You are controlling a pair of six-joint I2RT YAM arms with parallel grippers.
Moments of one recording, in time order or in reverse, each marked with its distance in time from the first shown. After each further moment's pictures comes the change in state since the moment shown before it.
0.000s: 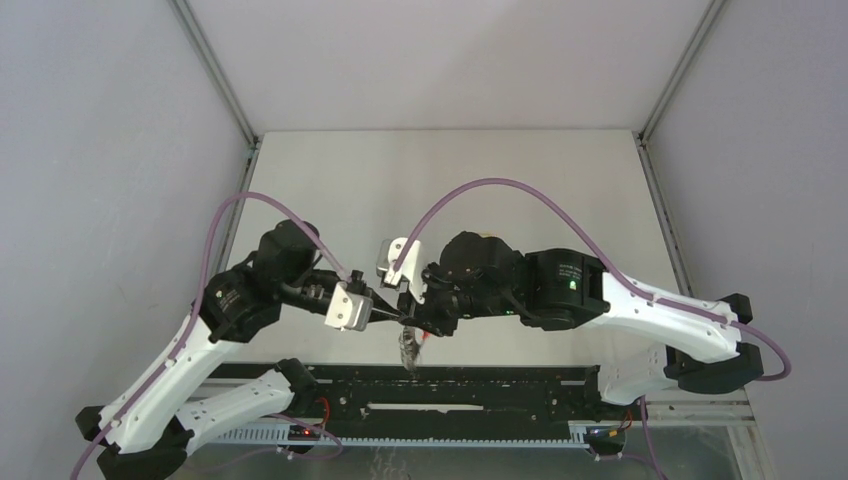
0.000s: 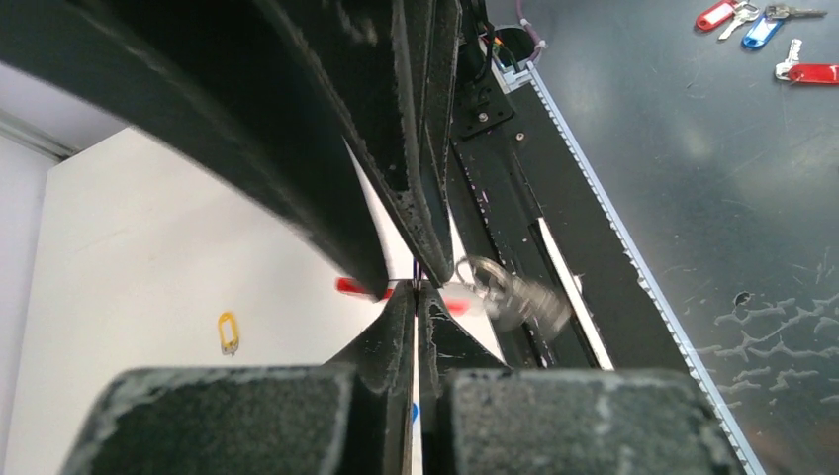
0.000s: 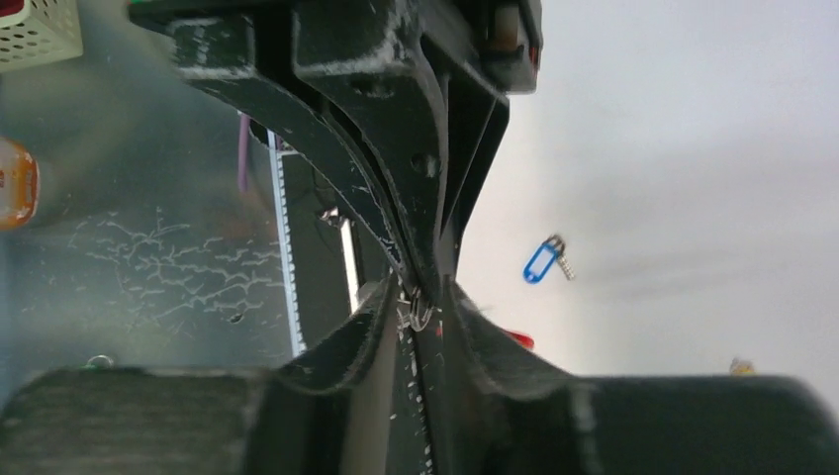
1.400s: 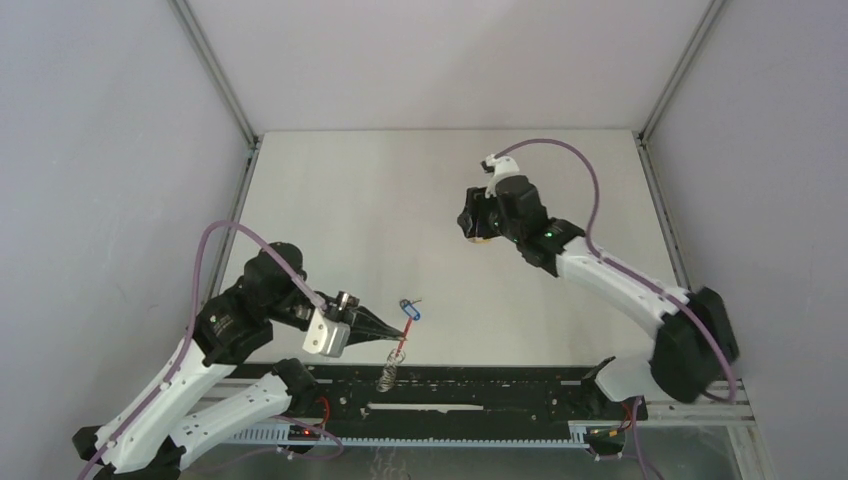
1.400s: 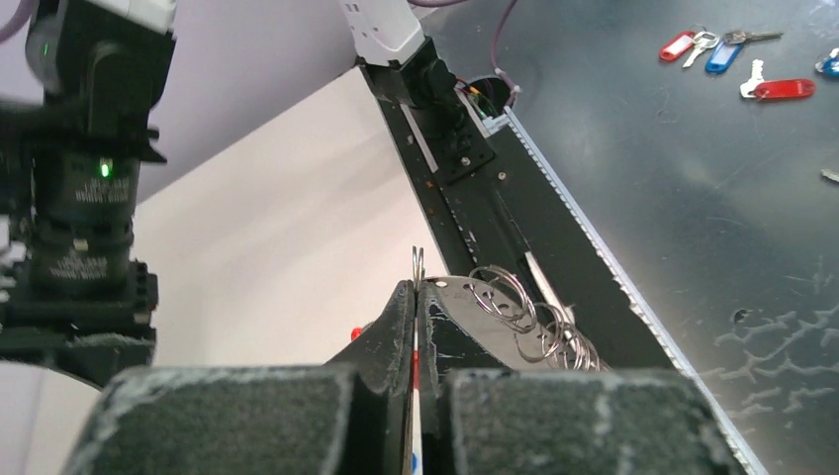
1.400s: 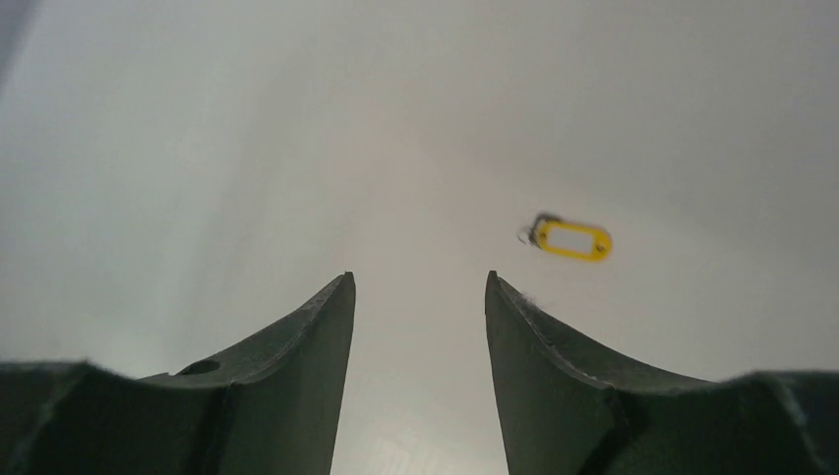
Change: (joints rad) left arm -0.004 -0.153 -0.173 0.155 0.115 -0.015; right arm -0.732 -0.048 -0.668 0.752 0.056 0.358
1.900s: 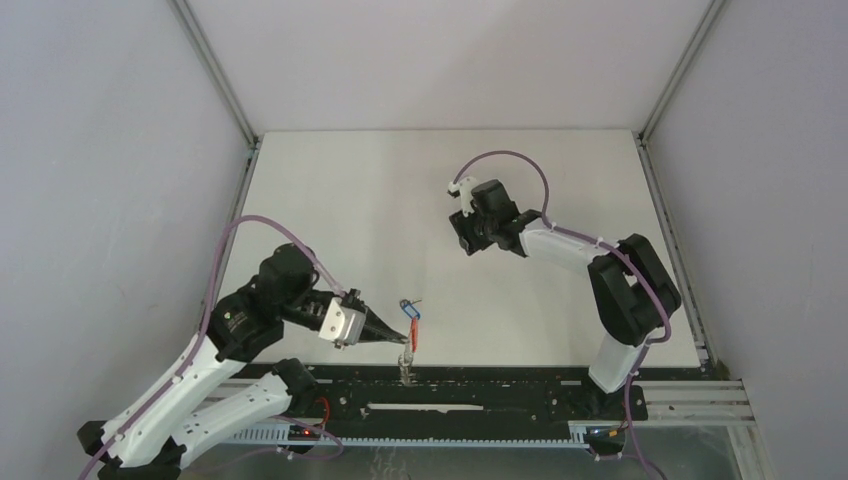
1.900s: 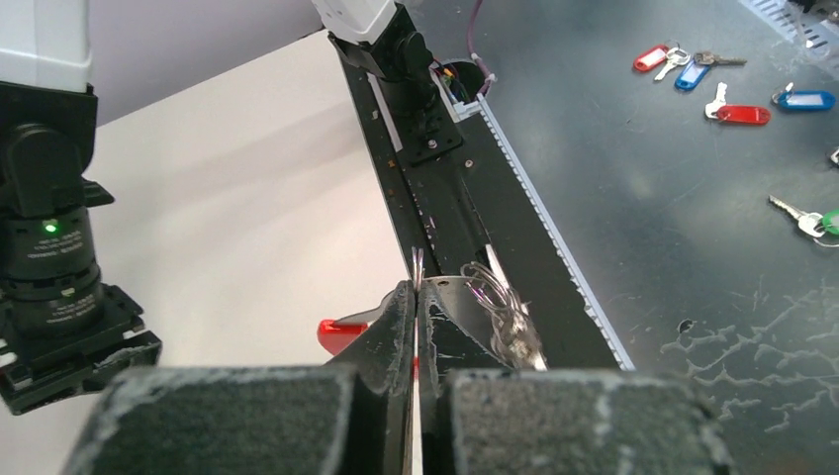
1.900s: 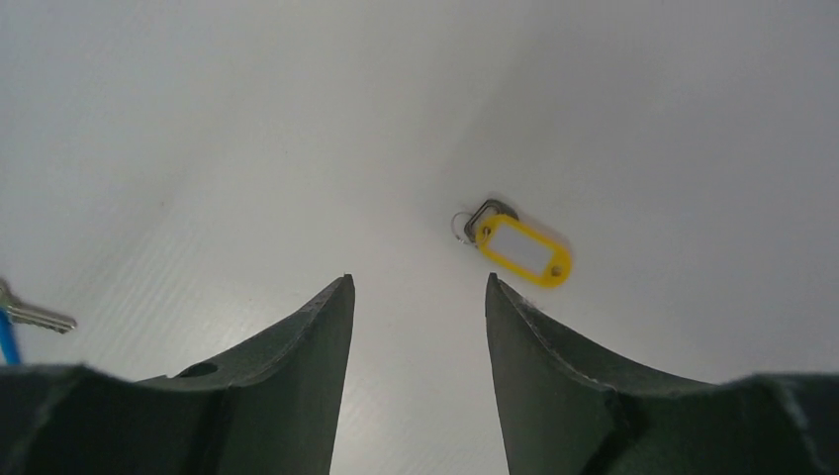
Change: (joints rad) left arm 0.000 0.011 -0.067 0.020 -0.019 -0.130; right arm -0.072 0.411 0.066 -0.024 -0.079 -0.351
